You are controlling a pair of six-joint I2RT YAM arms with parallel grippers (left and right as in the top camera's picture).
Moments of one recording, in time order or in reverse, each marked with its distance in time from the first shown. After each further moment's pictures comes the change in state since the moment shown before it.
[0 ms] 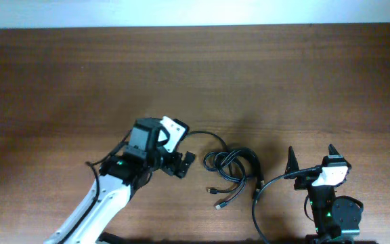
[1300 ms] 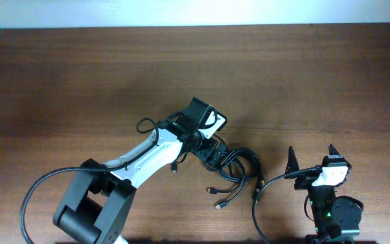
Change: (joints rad) left arm -0.210 0.526 0.388 -0.112 -0.099 -0.054; right arm 0.000 0.000 0.000 0.000 0.002 -0.001
